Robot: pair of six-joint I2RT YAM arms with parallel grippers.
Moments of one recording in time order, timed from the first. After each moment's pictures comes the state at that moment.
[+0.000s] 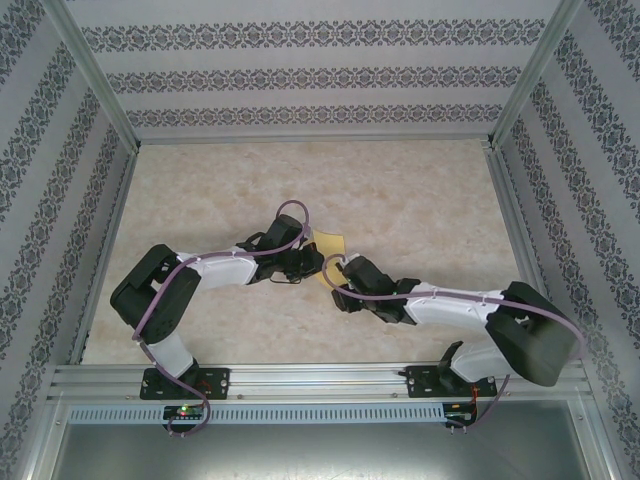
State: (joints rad) left arm -0.64 1.70 0.86 0.03 0.40 -0.99; right arm 0.87 1.38 0.55 -0.10 0.10 0.39
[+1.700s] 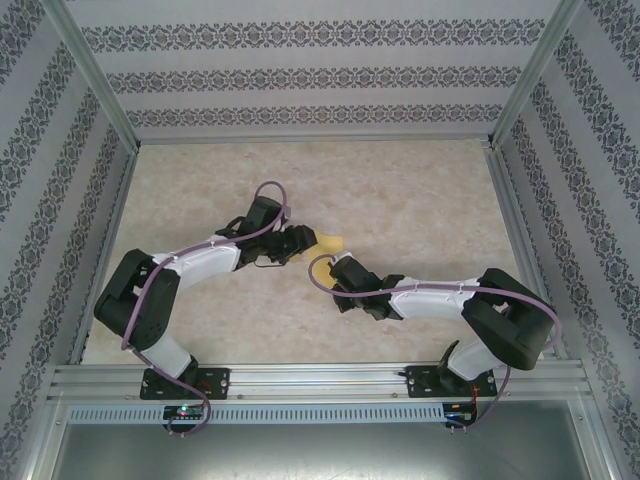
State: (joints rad) left arm -0.49 1.60 0.91 -0.09 0.40 -0.94; right arm 0.90 1.50 0.61 -0.10 0.19 0.39
